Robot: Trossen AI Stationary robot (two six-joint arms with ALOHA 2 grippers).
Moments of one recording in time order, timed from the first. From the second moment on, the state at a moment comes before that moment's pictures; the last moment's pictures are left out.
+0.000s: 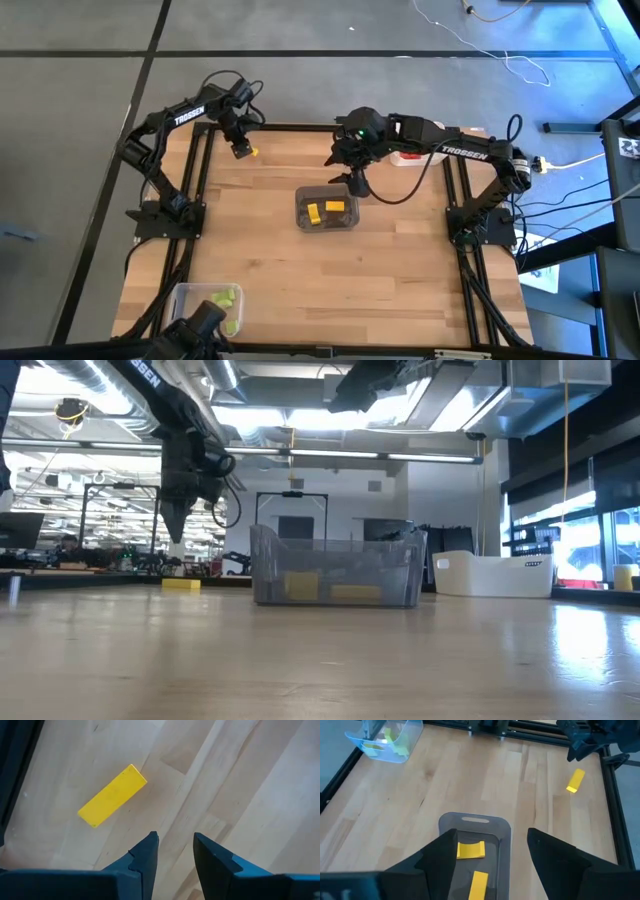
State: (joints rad) left arm 1.03 1.64 1.21 -1.06 0.17 0.51; right arm -0.23 1.65 1.64 -0.76 -0.31 -0.32
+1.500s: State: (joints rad) left arm 1.05 1.72 1.21 -0.97 0.14 0.76; right arm -0.23 1.65 1.64 -0.76 -0.31 -0.32
